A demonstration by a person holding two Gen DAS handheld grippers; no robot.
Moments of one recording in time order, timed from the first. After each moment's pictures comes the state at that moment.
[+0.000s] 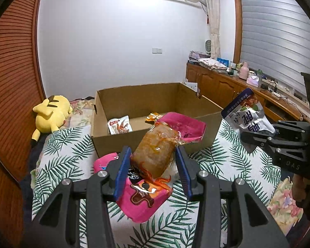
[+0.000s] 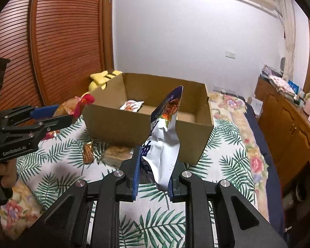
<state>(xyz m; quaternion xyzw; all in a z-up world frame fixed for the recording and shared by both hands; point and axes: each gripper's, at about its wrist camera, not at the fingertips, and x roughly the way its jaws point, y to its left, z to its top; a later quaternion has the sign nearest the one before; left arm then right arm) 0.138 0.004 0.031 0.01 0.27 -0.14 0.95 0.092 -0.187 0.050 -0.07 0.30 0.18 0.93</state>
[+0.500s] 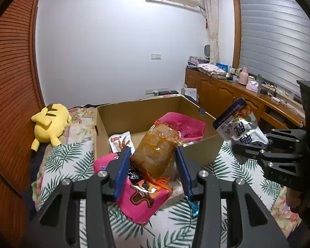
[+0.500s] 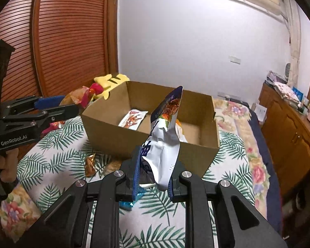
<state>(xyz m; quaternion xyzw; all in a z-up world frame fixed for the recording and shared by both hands) 0.175 0.009 0.056 0.02 0.26 -0.15 0.95 0.122 -0.175 0.063 -0.07 0.29 0.20 0.93</state>
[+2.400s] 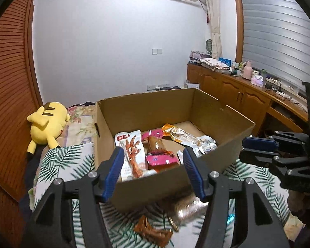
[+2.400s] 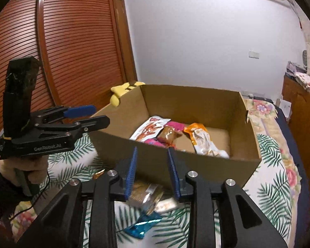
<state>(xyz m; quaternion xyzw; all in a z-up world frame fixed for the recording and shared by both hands) 0.224 0.022 0.022 0.03 0.27 -0.15 0.95 0.163 -0.166 0.030 -0.01 0.28 0.28 0.92</state>
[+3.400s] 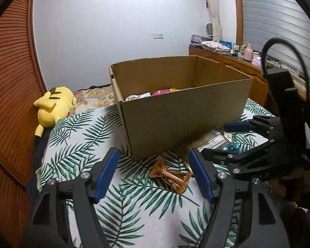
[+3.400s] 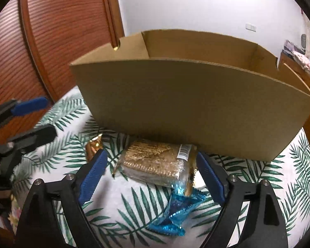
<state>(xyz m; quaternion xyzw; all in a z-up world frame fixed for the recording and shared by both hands) 0.175 0.057 -0.031 0.06 0.31 -0.14 0.94 0.177 -0.099 -0.049 -0.04 0.39 0.23 0.89</state>
